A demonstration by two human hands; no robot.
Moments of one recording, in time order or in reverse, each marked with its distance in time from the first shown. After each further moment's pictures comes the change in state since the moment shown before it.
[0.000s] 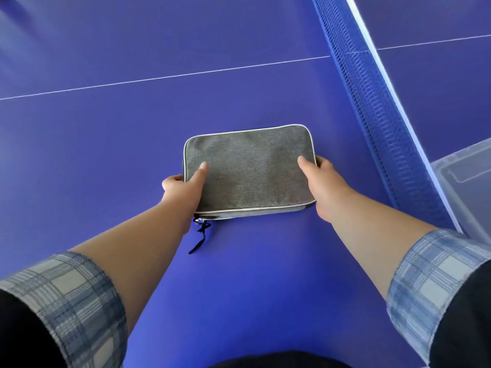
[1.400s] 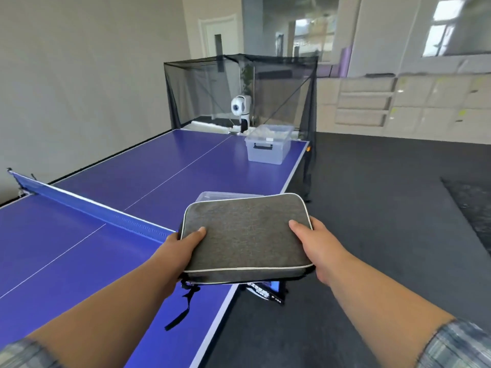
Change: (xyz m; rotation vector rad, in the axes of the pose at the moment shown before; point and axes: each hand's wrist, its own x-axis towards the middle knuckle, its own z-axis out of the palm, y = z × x) left_hand -0.450 -0.098 0.027 0.482 -0.912 0.807; right_hand -0.556 0.199 -0.232 0.717 0.806 -0.260
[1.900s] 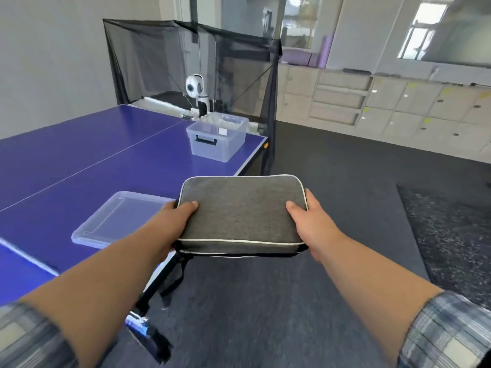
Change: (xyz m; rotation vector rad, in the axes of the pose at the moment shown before) left_hand 0.141 0.121 0.315 -0.081 -0.088 0.014; right_hand 0.224 -0.090 -0.252 -0.269 0.093 -0.087
